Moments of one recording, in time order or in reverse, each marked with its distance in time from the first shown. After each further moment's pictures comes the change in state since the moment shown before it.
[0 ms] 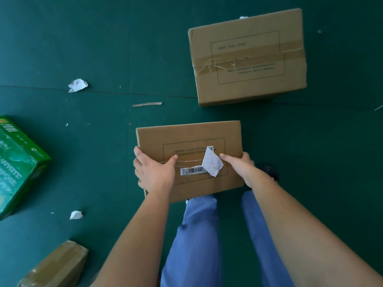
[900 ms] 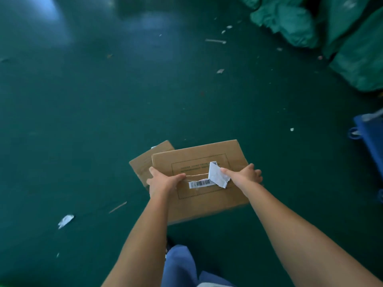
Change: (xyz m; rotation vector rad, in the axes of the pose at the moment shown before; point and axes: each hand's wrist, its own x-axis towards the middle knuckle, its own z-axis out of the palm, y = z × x) left_hand -0.376 0.063 -0.237 0.008 -0.404 0.672; right_hand -0.481 0.119 -0.216 0.255 0.766 -0.179
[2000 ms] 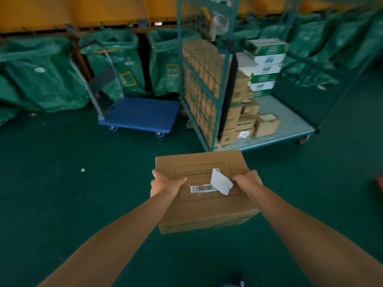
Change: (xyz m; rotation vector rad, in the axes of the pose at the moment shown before) left_hand -0.466 -0.020 0.389 0.814 -0.858 0.989; right_hand -0.211 0.568 -0.233 1.001 0.662 0.941
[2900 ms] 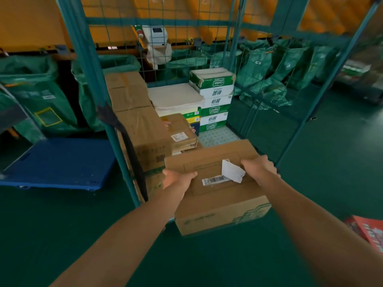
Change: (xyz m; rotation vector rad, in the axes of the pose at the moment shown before) left_hand 0.195 0.463 0.406 -0.171 -0.185 -0.023; right_hand 0.471 -0.173 -0.343 -0.131 0.324 0.026
